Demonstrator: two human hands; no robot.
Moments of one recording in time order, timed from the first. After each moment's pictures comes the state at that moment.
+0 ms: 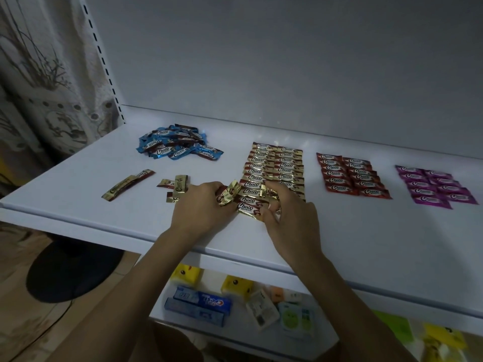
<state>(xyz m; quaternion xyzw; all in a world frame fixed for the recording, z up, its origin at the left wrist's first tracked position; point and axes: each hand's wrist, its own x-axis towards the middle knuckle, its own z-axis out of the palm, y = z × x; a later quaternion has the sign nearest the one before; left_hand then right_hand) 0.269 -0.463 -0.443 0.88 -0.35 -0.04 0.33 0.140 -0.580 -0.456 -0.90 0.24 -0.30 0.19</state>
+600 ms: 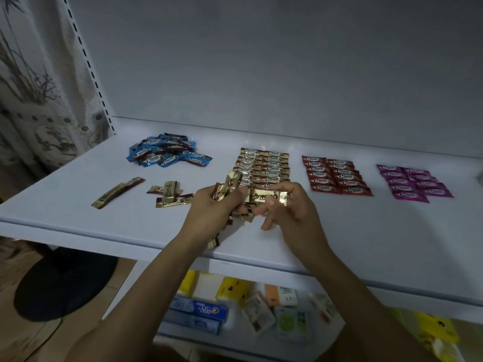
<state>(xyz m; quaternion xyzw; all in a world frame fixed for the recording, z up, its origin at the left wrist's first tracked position) 0.216 -0.473 -0.418 0.71 -0.22 -0.22 0.63 0.107 -0.586 -0.437 -0.75 0.13 -0.33 0.56</state>
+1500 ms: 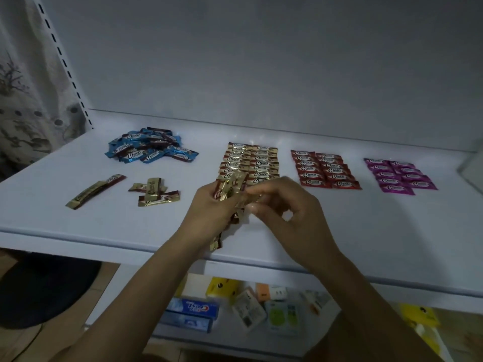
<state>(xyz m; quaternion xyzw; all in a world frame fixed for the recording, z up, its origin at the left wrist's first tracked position) 0.206 -0.485 -0.421 0.68 -0.26 -0.24 0.65 0.092 -0.586 -0.422 -0.83 0.05 -0.36 0.41</state>
